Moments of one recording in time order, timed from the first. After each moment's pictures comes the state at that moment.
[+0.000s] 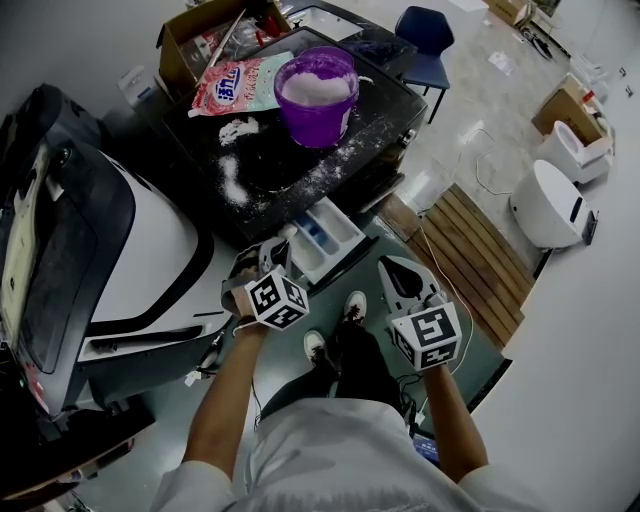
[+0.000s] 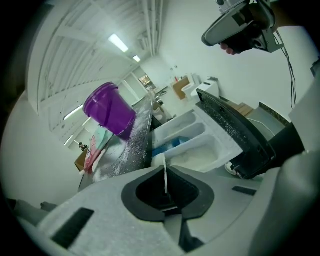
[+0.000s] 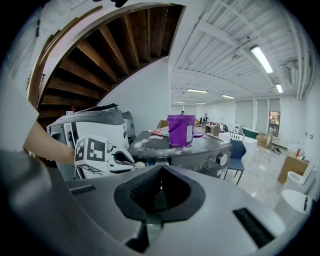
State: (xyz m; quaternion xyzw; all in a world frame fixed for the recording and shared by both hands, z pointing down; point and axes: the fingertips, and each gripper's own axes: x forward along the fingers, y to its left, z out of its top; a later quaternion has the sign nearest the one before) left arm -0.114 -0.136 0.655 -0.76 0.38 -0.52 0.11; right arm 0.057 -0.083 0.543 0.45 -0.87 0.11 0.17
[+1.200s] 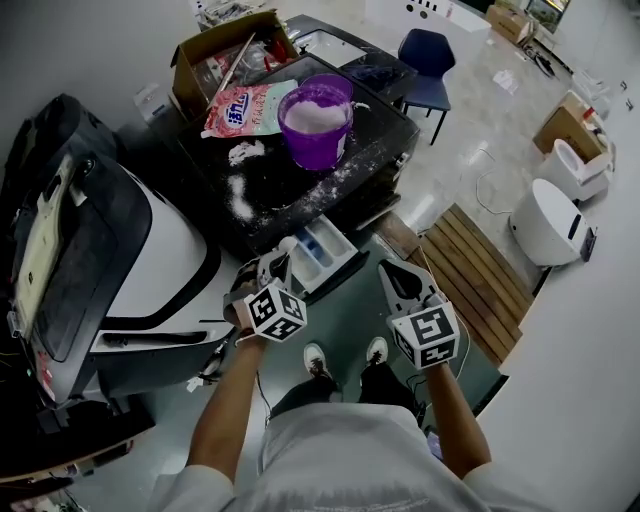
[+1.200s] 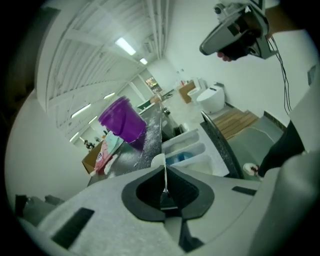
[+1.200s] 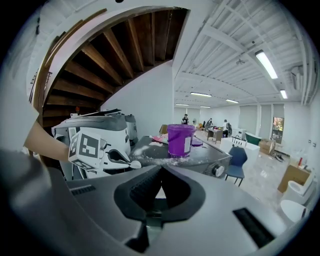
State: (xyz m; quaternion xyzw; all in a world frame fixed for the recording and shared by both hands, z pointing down) left arm -0.102 -0.122 0.600 -0.76 0.41 -0.49 0.10; right arm 0.077 -0.087 0.495 0.44 -0.88 0.08 0.17
